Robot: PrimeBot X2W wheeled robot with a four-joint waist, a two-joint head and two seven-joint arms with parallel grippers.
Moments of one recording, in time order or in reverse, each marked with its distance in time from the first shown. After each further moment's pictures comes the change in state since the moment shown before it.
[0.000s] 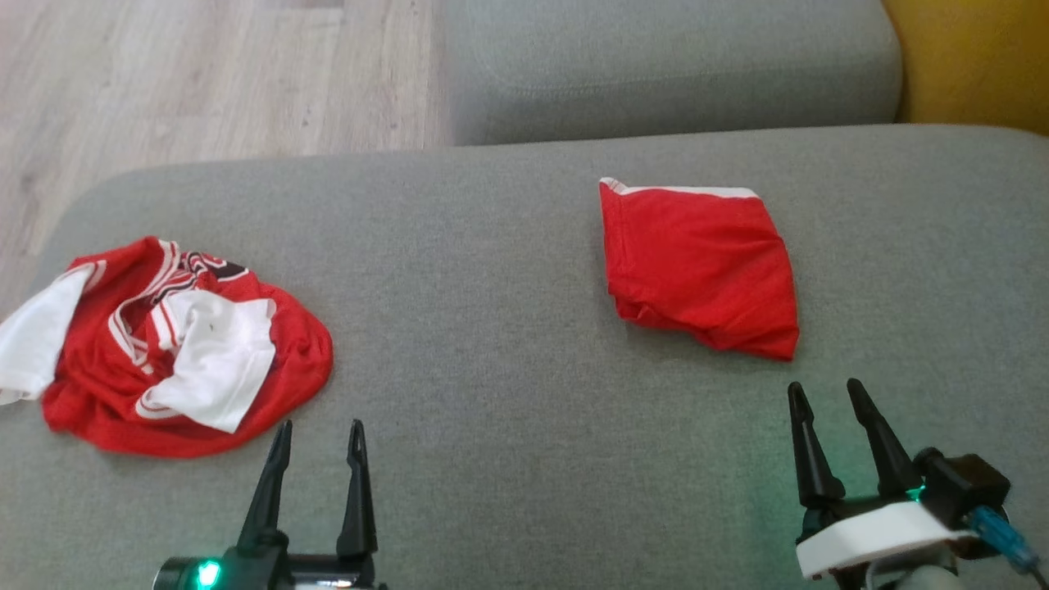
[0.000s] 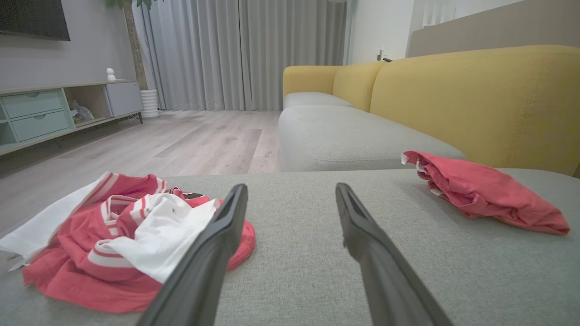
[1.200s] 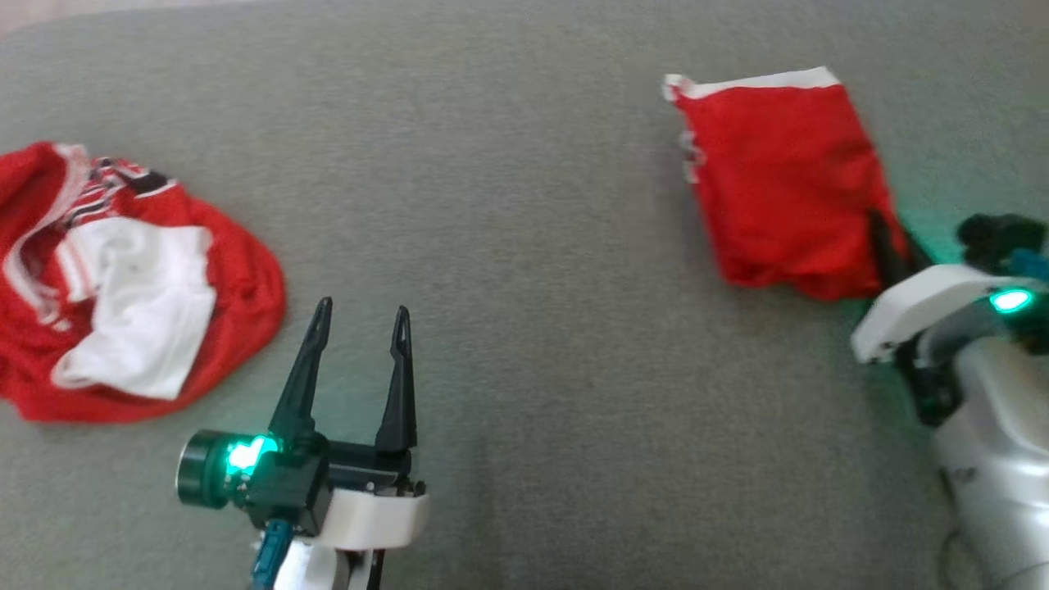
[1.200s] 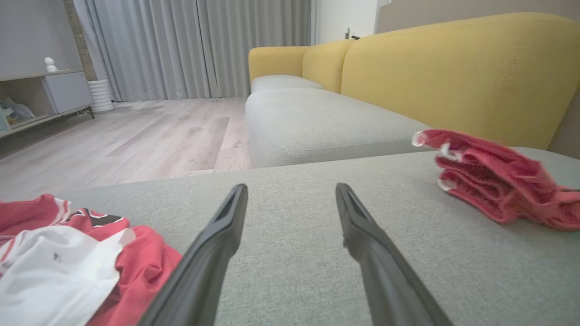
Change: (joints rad) left arm -0.216 -0.001 -0.091 -0.025 0.042 0.008 0.000; right arm -0.609 -0.117 0.021 0.553 0.051 0.000 0.176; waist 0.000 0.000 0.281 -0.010
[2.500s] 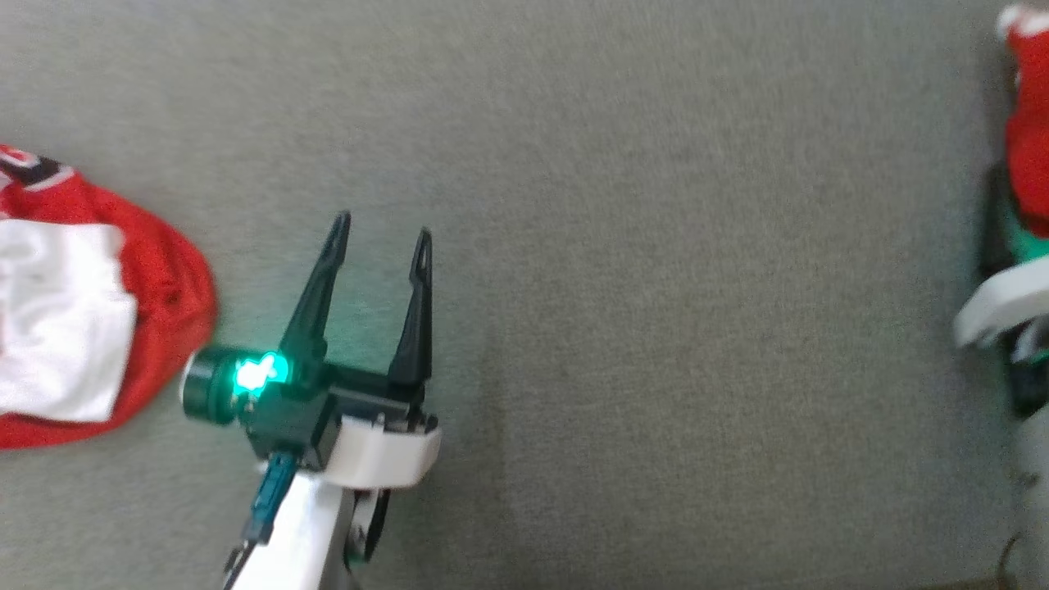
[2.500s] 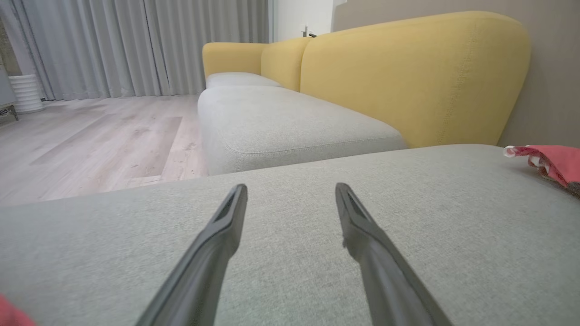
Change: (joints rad) left arm -0.165 0.003 -0.023 0.020 0.002 -0.044 -0.001; right arm 0.054 -0.040 -0.335 -0.179 -0.379 0.000 -0.070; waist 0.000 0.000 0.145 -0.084
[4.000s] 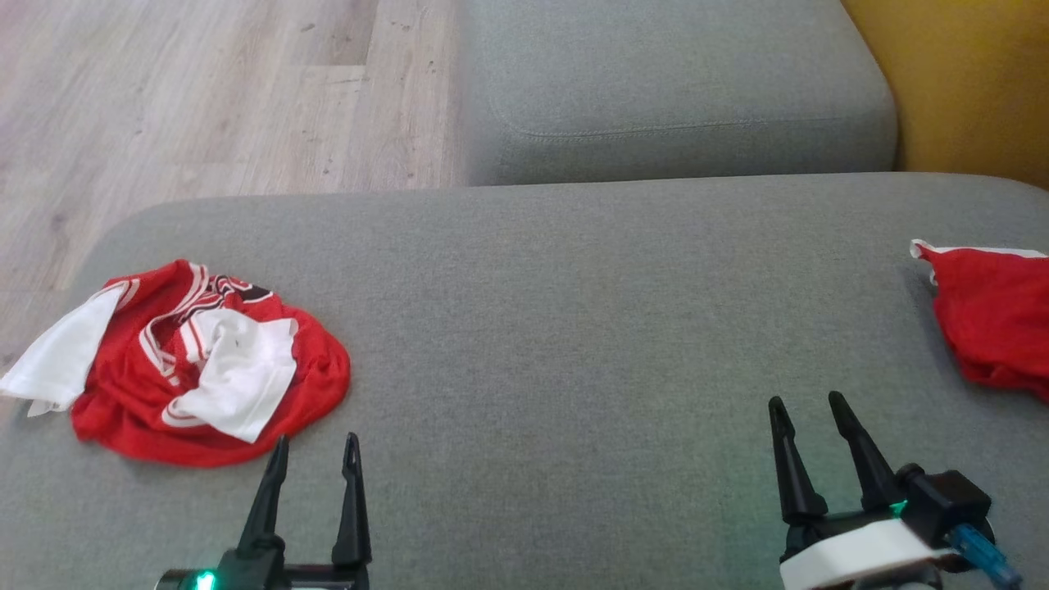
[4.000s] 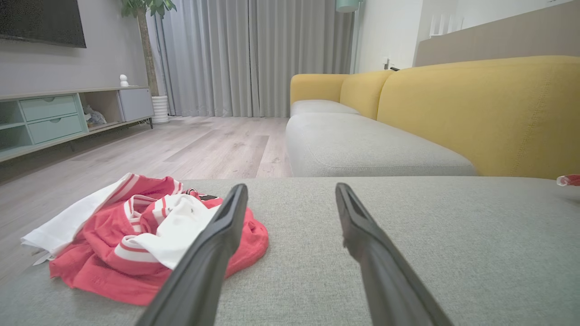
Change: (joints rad) left arm 0.373 -0.002 0.130 0.068 -0.054 0.028 0.001; right arm 0.594 0.188 0.325 -0.413 0.285 0.000 -0.106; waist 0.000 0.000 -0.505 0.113
